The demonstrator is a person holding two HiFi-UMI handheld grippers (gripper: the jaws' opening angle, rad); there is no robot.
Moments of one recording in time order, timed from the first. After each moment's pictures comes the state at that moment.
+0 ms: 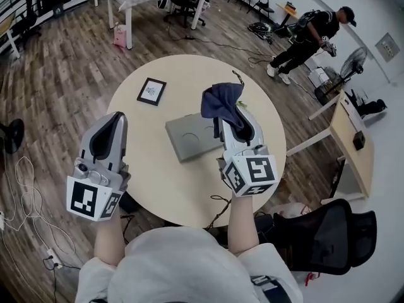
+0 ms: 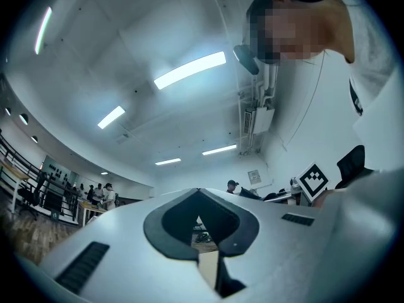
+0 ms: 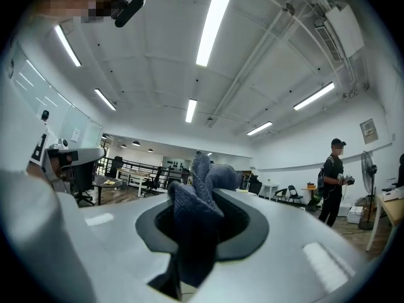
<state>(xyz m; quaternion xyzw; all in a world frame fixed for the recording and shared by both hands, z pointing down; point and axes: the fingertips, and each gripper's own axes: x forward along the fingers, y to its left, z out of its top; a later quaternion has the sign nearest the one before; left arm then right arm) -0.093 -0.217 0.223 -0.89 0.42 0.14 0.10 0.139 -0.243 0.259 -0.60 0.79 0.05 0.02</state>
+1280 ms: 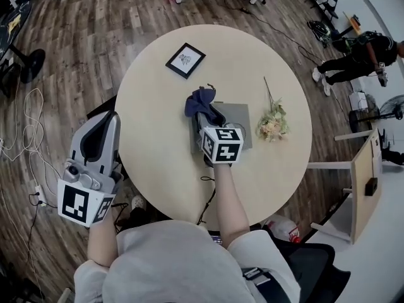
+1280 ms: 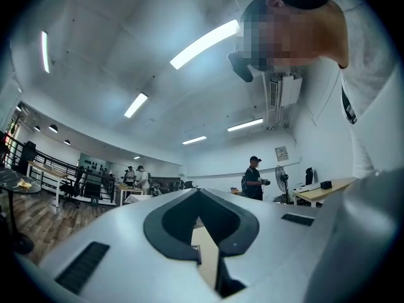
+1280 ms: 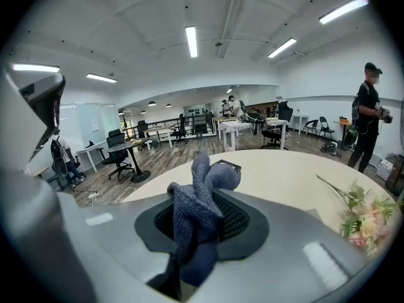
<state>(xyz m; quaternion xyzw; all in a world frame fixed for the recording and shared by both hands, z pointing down) -0.135 -0.250 0.301 -0.84 0.55 0.05 0.03 0.057 -0.378 0.530 -0.48 0.84 -0.19 -0.17</state>
